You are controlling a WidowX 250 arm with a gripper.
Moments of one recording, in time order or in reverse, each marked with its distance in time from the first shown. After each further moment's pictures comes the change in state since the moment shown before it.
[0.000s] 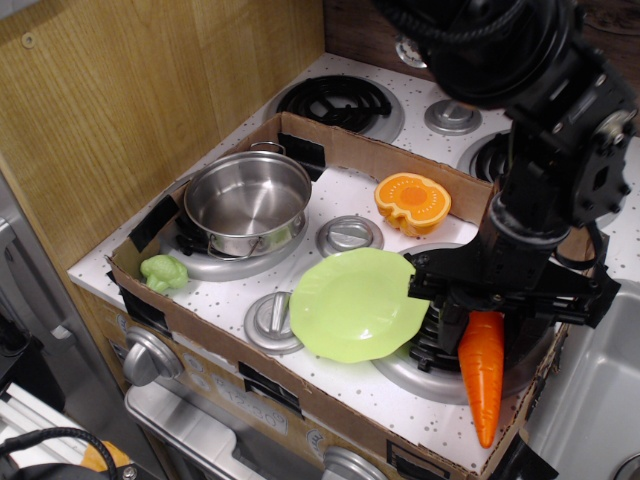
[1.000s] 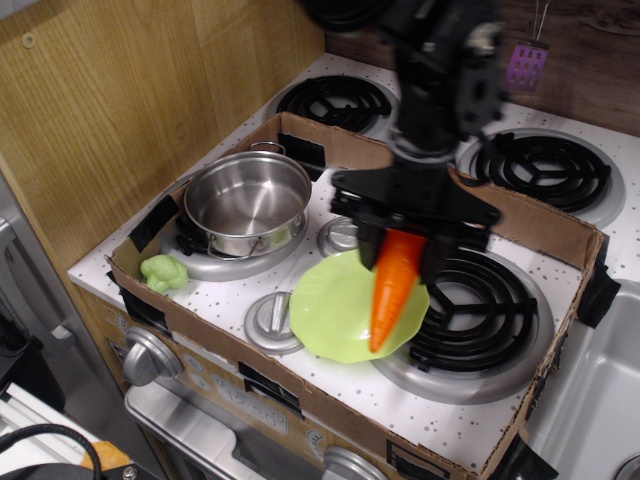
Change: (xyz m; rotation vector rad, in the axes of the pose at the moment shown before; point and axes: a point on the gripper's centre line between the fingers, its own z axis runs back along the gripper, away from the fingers) arm 0.050 0.066 0.012 -0.034 -0.117 -0.161
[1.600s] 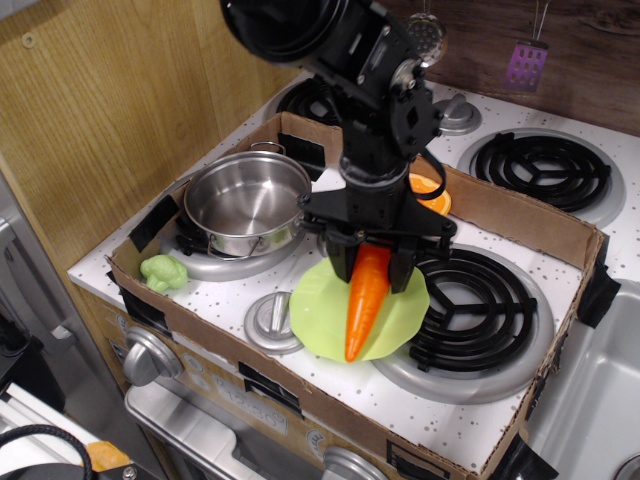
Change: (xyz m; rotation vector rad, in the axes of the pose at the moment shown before) arm -0.002 0.014 -0.023 -0.064 -0.032 0.023
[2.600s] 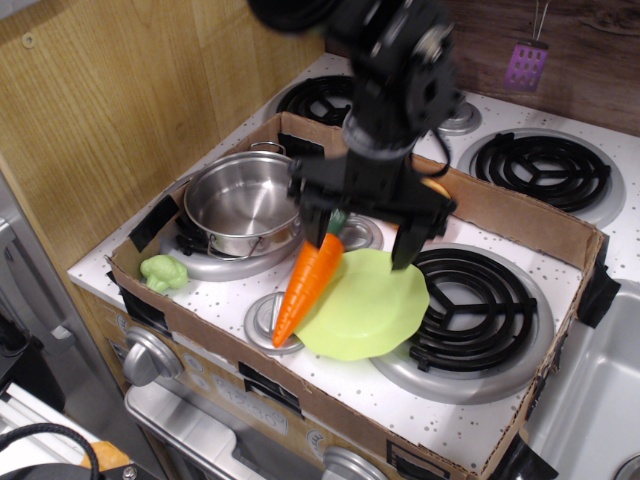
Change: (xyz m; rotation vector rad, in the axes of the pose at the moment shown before) arm 0.004 -0.002 0.041 0.155 -0.037 -0.003
